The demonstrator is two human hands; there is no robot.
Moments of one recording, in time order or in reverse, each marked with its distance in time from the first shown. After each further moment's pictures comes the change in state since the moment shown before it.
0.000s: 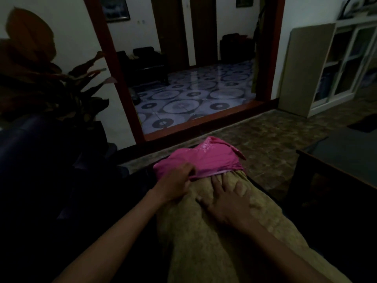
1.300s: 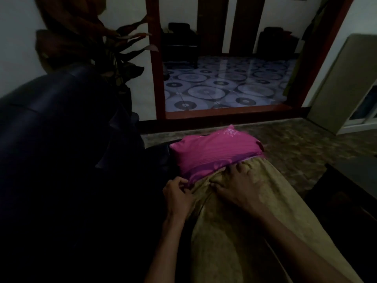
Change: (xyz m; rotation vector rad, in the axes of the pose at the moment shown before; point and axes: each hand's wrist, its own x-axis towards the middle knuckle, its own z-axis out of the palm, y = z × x) left_hand -0.110 0.026 0.055 -0.498 0.633 -0.975; right_hand 0.021 -0.031 0.012 -0.064 0.072 -0.108
